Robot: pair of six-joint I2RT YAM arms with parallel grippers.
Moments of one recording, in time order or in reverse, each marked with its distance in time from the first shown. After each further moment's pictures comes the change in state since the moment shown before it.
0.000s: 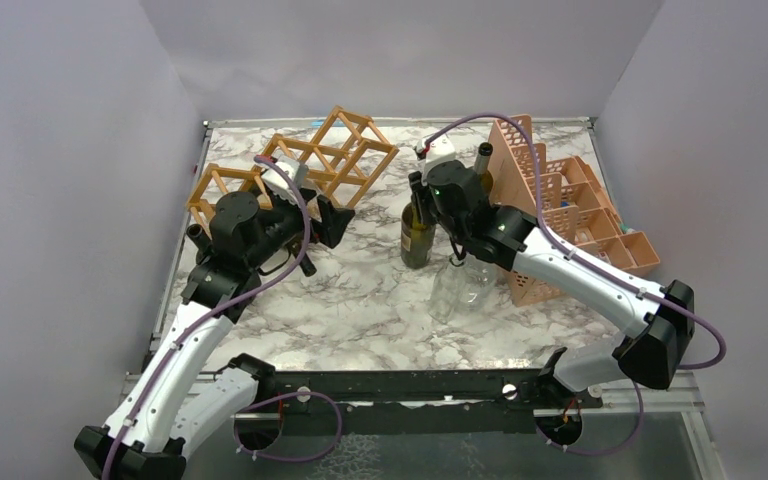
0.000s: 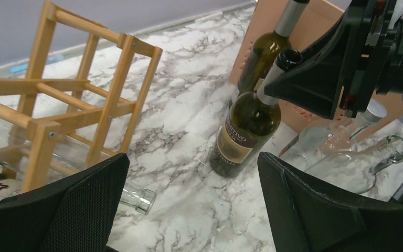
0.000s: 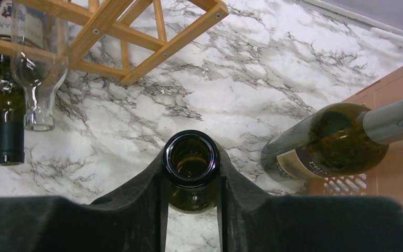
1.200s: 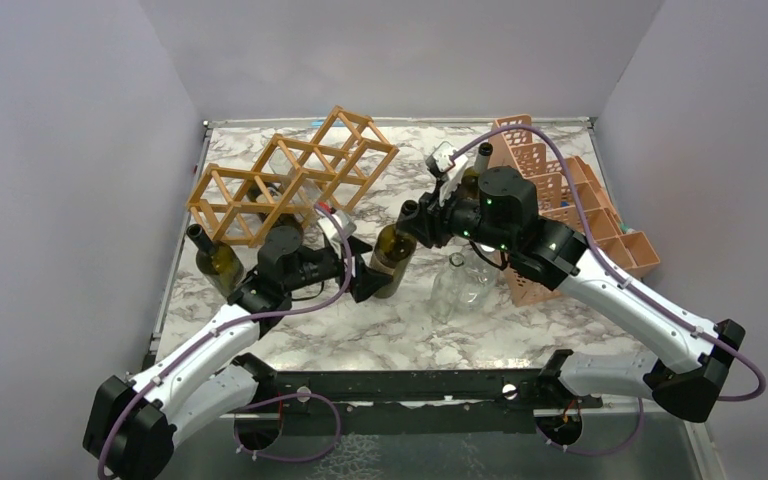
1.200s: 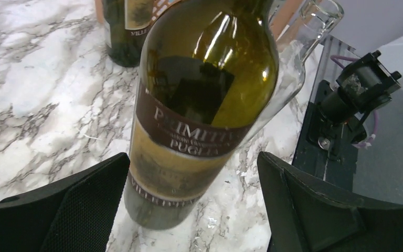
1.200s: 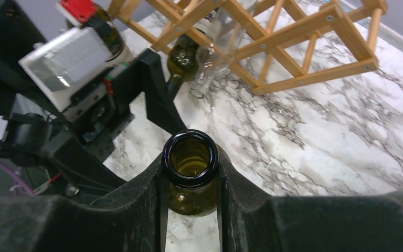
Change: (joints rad) left arm -0.152 0.061 -0.396 0.402 0.335 -0.042; right arm -0.005 -0.227 -0.066 0.034 -0.582 -0.076
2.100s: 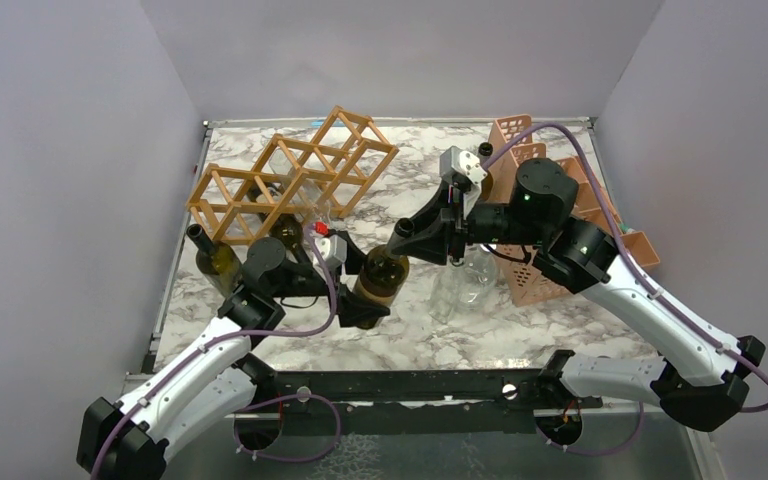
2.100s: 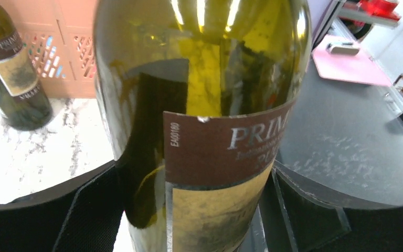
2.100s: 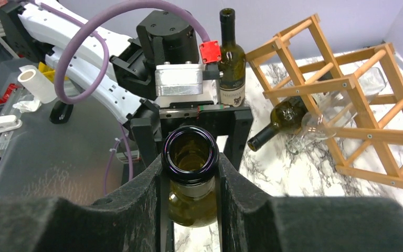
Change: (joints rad) left arm -0.026 -0.093 -0.028 0.114 0.367 -0.005; right arm -0.002 -0.061 0.089 0.031 -0.512 -0.038
